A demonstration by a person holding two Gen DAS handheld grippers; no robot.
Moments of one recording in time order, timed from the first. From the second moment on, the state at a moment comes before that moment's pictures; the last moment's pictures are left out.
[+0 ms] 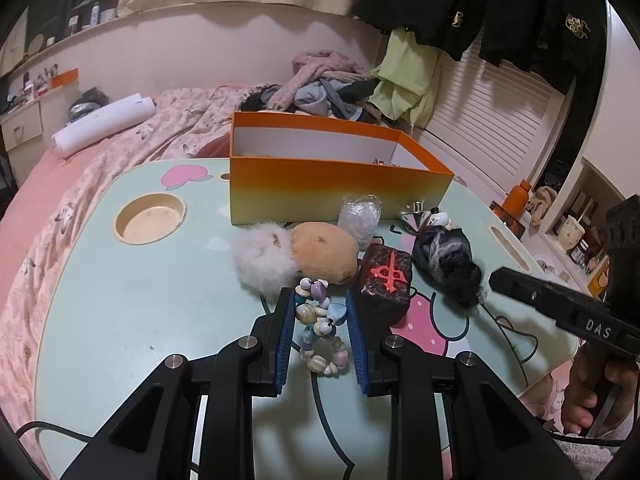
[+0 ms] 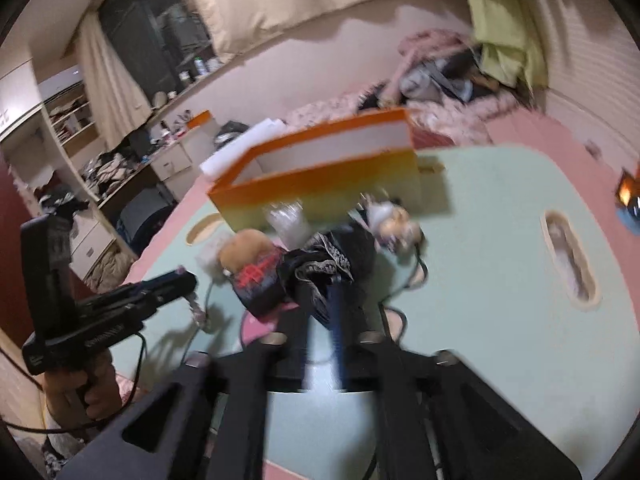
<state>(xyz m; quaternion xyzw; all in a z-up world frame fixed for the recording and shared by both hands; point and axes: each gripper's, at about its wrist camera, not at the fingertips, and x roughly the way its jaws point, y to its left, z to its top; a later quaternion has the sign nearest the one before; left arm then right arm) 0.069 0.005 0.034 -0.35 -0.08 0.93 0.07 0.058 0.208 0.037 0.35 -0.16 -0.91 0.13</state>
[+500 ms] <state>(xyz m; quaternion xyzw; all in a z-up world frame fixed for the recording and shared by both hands) 0.070 0.007 0.030 -0.35 -0.08 0.93 0.08 0.036 0.188 0.032 0.36 -0.11 -0.92 0.11</state>
